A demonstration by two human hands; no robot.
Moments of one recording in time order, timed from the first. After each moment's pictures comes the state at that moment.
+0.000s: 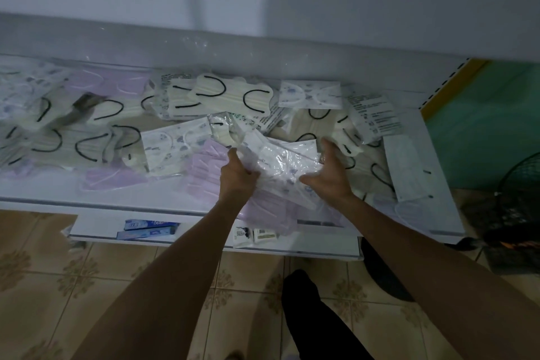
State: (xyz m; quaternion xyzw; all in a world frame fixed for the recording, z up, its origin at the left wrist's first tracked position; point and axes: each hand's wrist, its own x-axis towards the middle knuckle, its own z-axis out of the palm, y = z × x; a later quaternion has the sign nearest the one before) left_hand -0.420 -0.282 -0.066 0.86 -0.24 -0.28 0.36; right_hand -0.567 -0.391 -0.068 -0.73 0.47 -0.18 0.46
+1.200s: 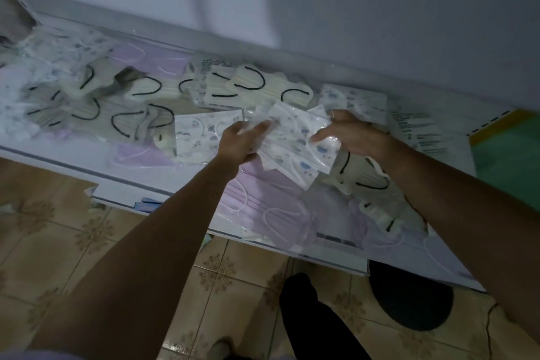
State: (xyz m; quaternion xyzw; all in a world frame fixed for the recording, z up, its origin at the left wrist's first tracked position) left_hand -0.347 -0.287 -0.044 0.71 -0.03 -0.39 0.58; right_hand -0.474 -0.463 -0.014 -0.68 0.35 0.04 0.64
